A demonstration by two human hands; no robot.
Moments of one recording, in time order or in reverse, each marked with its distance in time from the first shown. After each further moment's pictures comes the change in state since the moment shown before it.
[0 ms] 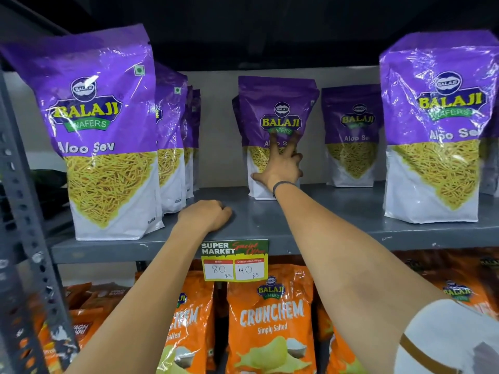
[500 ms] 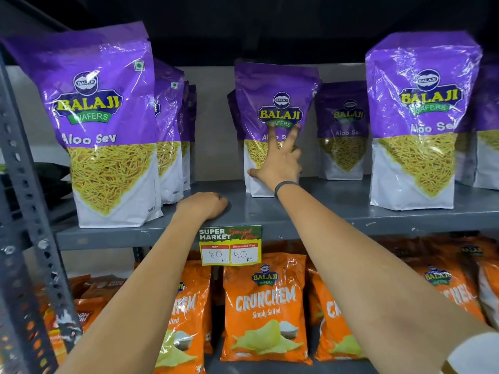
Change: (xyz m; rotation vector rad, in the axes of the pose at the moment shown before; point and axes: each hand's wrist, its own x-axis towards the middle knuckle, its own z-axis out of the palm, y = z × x) left_hand 0.000 0.001 -0.001 0.033 -0.059 -0.007; right_hand -0.035 0.007 -0.032 0.024 0.035 -0.052
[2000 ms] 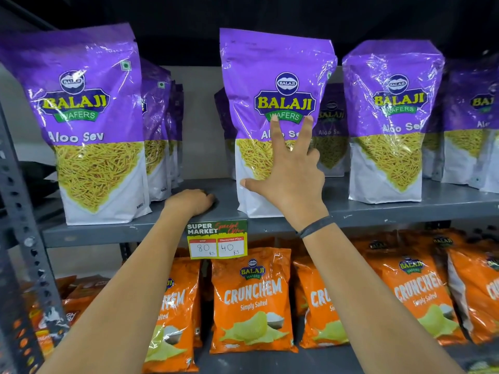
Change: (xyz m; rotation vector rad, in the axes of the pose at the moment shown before) left_hand 0.019 -0.007 0.008 0.009 -0.003 0.026; right_hand -0.101 0.009 -0.108 -0.051 0.088 -0.124
